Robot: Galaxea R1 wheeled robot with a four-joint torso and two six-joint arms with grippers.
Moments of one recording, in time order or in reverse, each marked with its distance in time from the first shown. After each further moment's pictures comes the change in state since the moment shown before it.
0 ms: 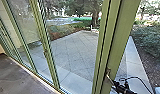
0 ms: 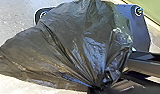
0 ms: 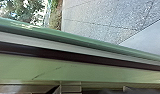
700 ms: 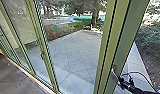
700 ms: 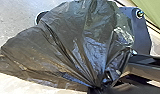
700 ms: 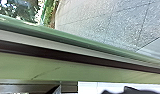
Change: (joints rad) left arm -0.010 -0.002 0.000 0.000 -0.001 0.000; right arm 0.055 -0.006 -0.109 0.092 -0.009 0.011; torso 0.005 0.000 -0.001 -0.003
